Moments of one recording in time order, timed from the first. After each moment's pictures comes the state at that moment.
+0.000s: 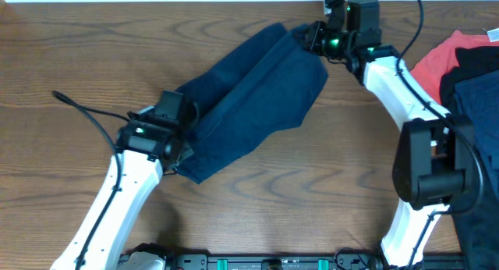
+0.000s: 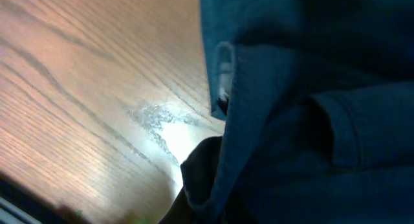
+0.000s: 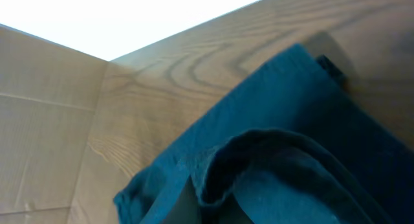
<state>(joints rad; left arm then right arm) -0.26 1.29 1.04 -1.15 -0.27 -0.78 0.15 2.02 1.54 -0.15 -0.63 0.59</state>
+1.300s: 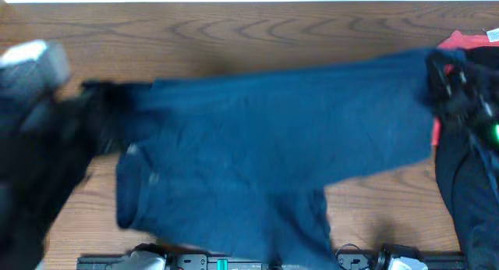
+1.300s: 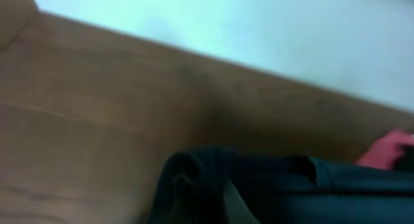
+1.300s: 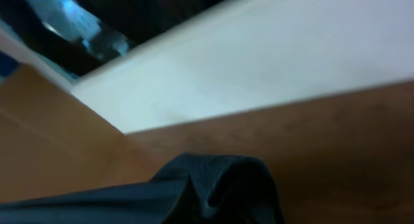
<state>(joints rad) -0.25 1.40 2.44 -1.69 -0.19 -0.41 -0.16 1.11 1.65 -0.88 -0.55 0.45</state>
